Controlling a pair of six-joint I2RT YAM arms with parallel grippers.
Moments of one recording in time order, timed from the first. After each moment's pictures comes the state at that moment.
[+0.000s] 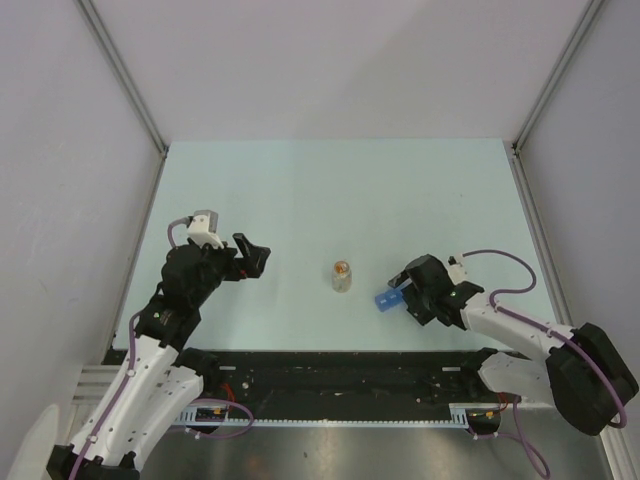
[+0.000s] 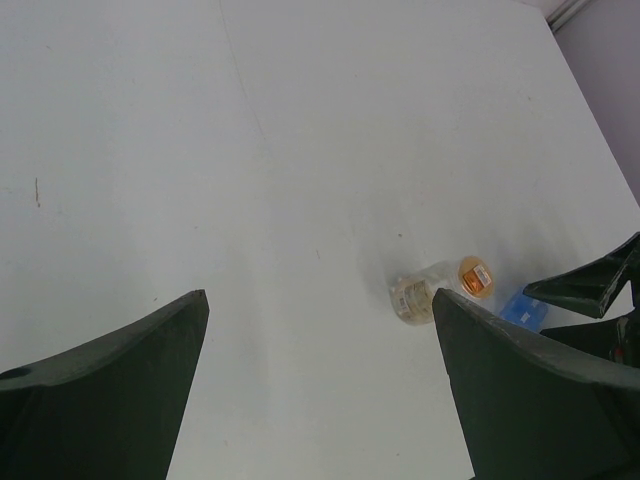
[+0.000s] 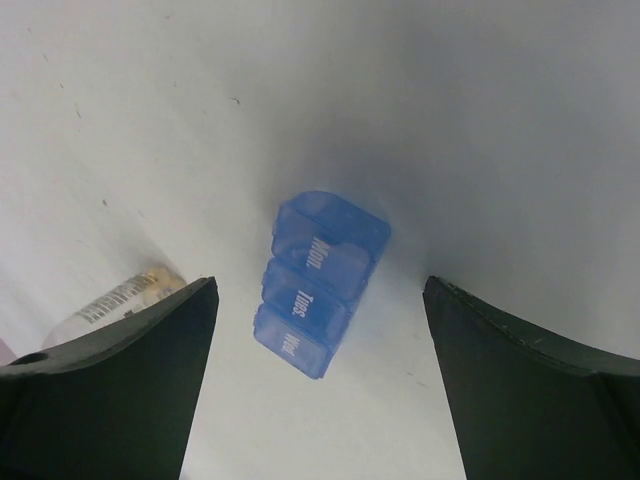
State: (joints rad) left arm -0.33 0.58 0.58 -0.30 0.07 -0.41; right arm 0.65 1.11 0.47 -0.34 0.26 1.47
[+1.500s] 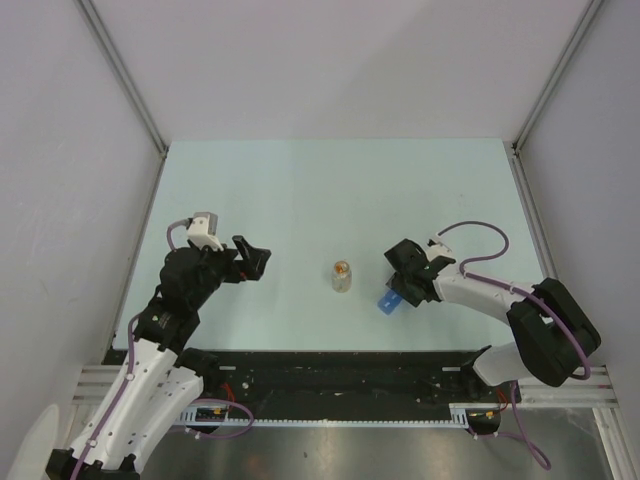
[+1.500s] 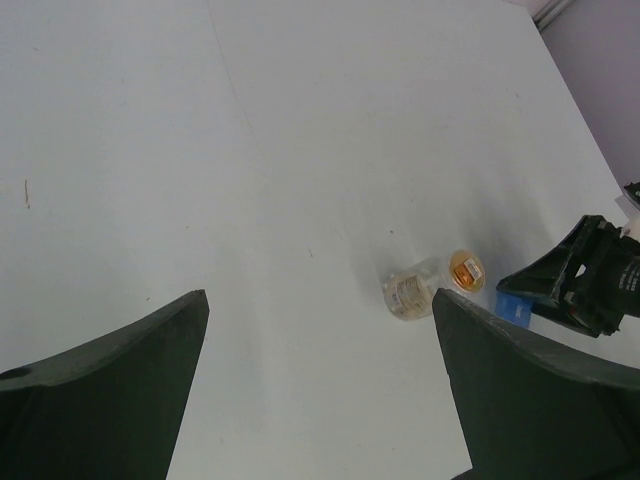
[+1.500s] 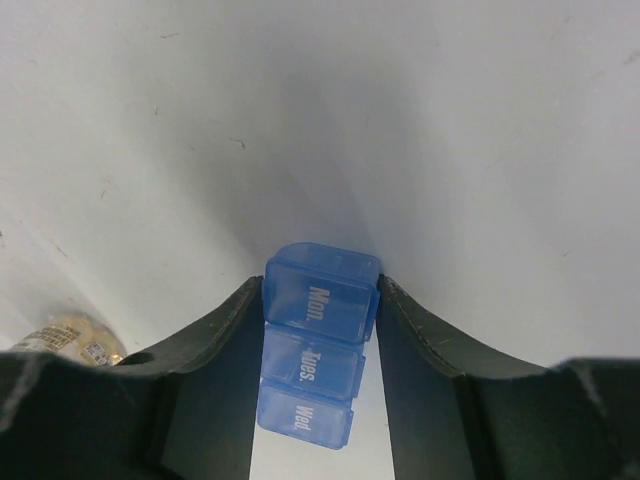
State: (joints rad) left arm -0.33 0.56 0.58 -0.31 0.09 -0.41; right arm 0.65 1.41 0.69 -0.47 0.35 1.27
